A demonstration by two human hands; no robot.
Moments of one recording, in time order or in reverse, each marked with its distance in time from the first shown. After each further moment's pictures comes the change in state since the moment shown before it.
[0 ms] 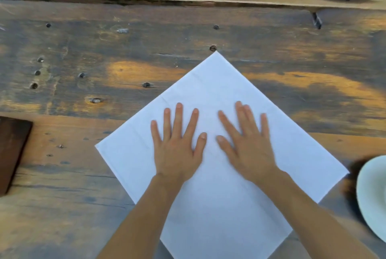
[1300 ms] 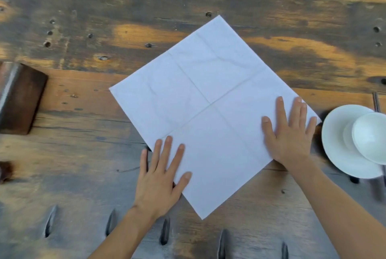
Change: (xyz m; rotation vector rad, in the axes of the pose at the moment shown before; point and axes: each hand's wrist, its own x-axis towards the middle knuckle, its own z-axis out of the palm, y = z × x) left_hand -0.214 -0.019 -0.007 0.015 -0.133 0.150; right_hand -0.125 0.074 -0.010 -0.033 -0.011 0.461
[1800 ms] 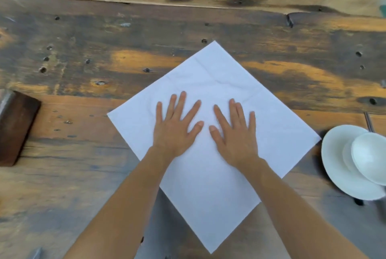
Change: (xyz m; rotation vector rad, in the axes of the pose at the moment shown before) left_hand 0.196 -0.017 -0.022 -0.031 0.088 0.026; right_hand 0.026 -0.116 0.019 0.015 0.061 -0.346
